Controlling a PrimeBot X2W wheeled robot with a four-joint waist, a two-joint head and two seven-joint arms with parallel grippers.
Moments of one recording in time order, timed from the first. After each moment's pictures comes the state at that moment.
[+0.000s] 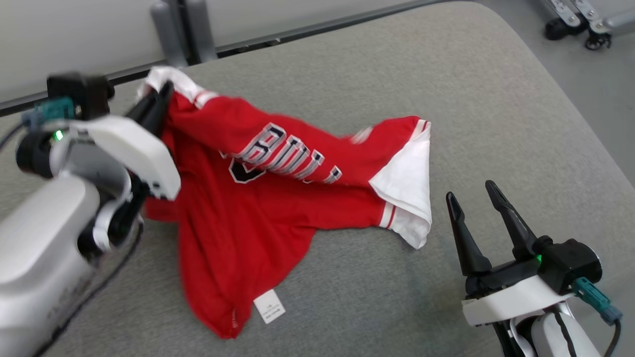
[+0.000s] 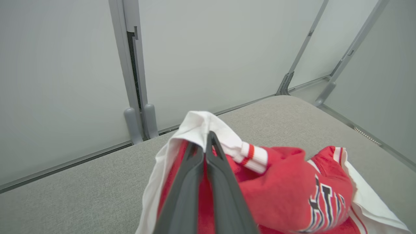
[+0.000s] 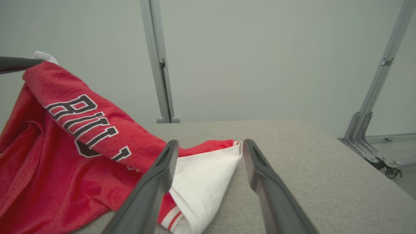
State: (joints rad) left arm -0.74 0.62 -0.80 0.11 -1.01 0.28 0.07; right arm -0.15 -0.05 0.16 0.12 0.17 0.13 -0.26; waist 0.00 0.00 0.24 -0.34
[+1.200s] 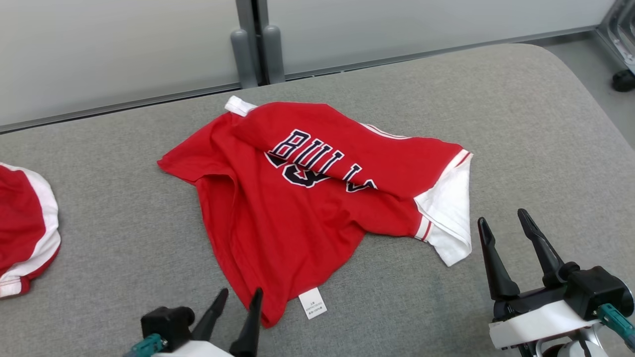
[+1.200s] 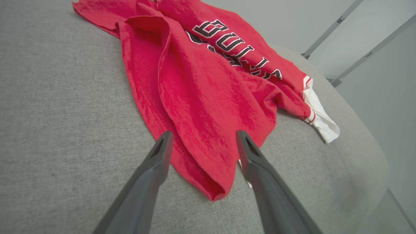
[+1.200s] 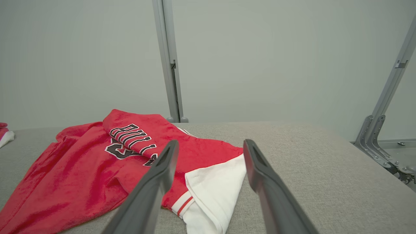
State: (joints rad) left arm -0.11 0.46 -0.79 -0.04 -1.01 0.40 -0.23; right arm -0.06 -0.07 0.07 0.11 0.15 0.13 -0.26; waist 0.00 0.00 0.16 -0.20
